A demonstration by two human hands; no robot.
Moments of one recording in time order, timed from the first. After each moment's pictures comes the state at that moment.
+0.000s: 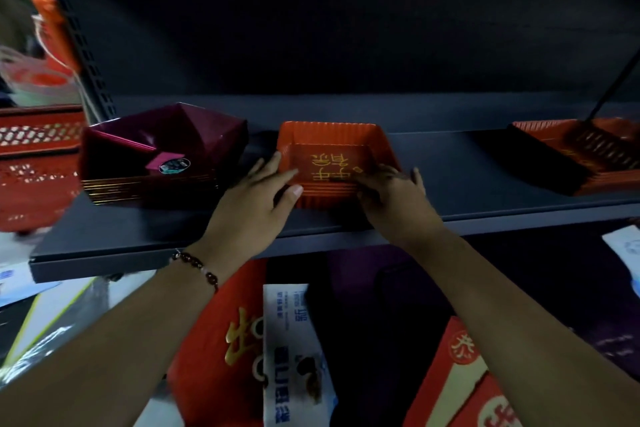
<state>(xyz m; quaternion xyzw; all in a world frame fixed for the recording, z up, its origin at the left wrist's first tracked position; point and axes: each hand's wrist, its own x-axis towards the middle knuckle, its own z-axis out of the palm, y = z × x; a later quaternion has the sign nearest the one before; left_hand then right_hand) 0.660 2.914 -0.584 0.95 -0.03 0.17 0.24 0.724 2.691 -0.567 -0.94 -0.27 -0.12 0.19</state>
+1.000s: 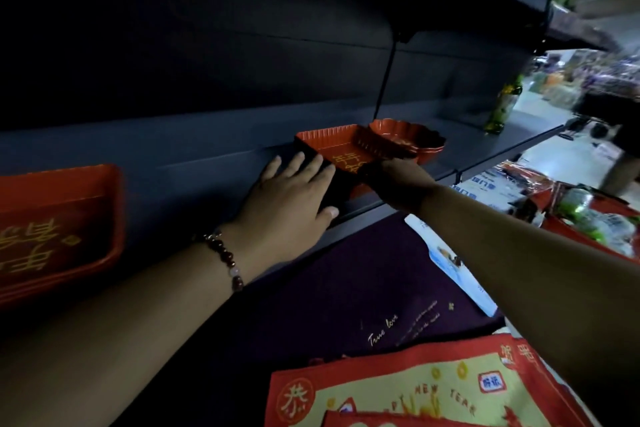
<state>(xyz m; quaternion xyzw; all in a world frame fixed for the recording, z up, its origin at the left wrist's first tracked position) 0.800 2.581 -0.533 0.94 -0.31 0.15 0.08 0.843 2.363 -0.521 -0.99 -0.04 -0.09 0.03</state>
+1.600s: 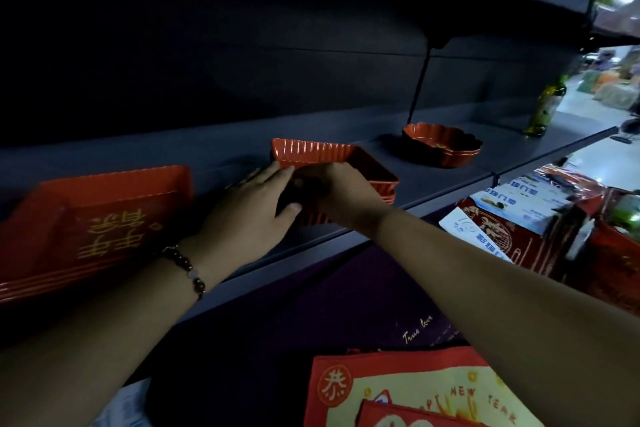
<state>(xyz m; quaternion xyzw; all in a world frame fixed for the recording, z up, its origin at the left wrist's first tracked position) 0.773 2.672 -0.534 0.95 -0.19 0.13 0.20 0.807 2.504 -0.524 -0.94 -0.25 -0.13 0.21</state>
